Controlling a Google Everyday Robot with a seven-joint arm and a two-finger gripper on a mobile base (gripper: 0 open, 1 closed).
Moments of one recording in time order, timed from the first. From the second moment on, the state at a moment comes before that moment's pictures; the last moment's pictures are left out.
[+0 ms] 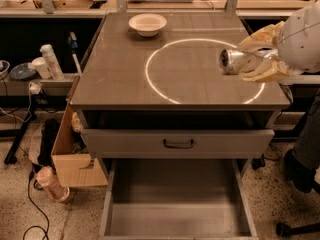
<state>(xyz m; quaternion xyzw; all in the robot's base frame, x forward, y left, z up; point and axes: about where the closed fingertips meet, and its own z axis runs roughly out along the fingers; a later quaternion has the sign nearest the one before) 0.497 -0.190 0.975 -0.70 0.61 -0.05 0.37</state>
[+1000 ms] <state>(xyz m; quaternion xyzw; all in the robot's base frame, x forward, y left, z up) 0.444 -0.177 0.941 -0.70 0.62 -0.01 0.35</state>
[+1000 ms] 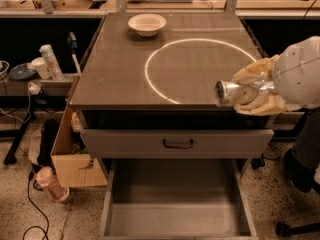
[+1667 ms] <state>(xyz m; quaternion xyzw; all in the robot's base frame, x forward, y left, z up) 0.419 -0.171 0.914 -0.71 0.63 0.00 0.33</state>
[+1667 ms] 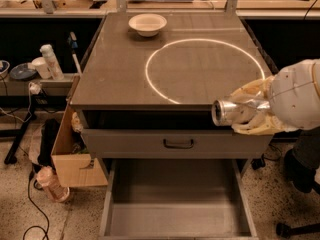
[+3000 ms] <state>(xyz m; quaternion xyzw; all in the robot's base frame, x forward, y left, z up) 0.366 -0.142 0.837 -0.71 0.65 0.00 0.26</state>
